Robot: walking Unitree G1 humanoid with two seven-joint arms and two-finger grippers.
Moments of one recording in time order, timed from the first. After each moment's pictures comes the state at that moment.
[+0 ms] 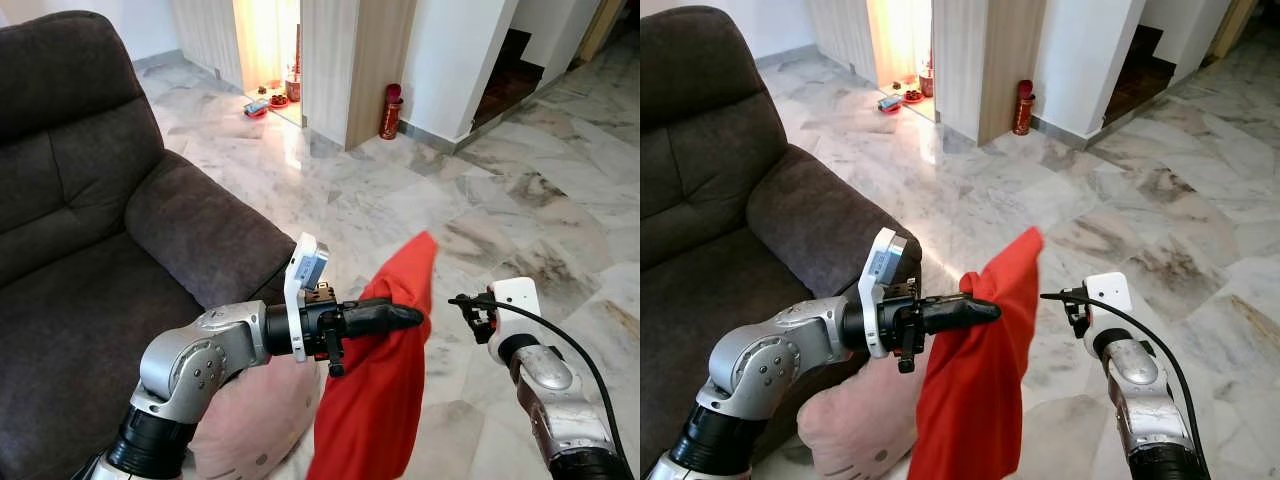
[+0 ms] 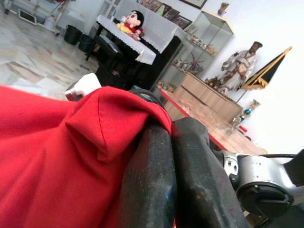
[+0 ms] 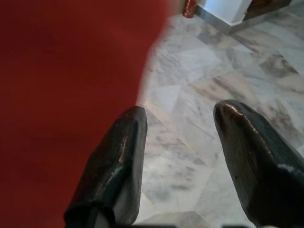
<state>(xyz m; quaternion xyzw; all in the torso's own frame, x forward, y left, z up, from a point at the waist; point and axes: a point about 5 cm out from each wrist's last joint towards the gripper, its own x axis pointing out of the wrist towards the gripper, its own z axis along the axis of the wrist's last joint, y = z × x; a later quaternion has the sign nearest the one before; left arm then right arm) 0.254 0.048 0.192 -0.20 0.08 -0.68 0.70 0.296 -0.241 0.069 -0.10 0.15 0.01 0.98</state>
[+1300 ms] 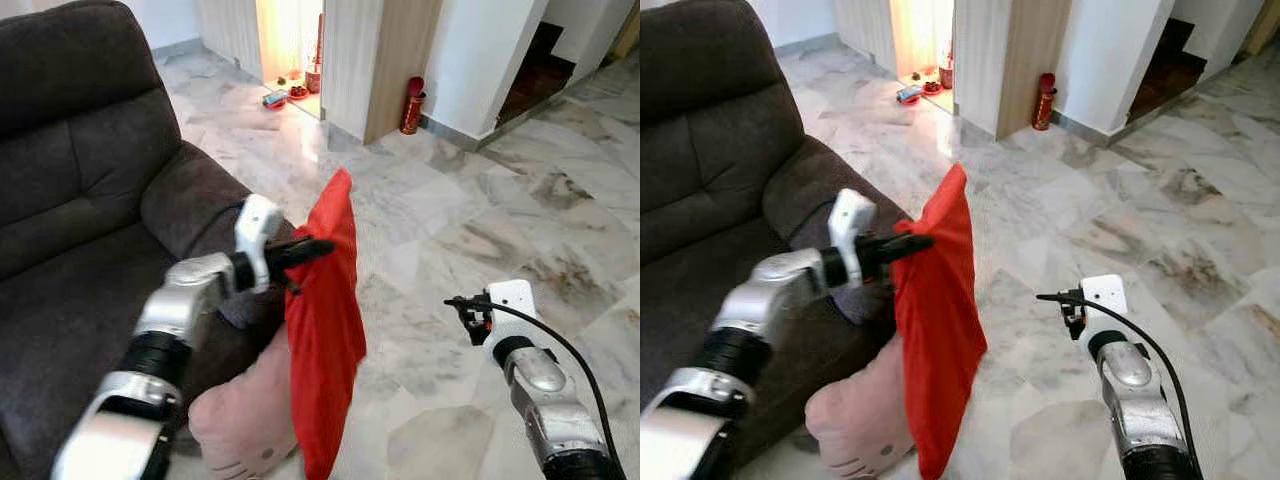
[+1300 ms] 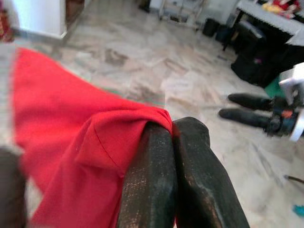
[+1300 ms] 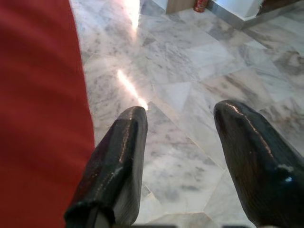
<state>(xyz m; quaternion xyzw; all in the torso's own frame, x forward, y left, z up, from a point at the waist) 0.356 0.140 0.165 -0.04 0.06 -0.48 0.88 0.295 -0.235 0.065 -0.09 0.16 0.01 0.98</state>
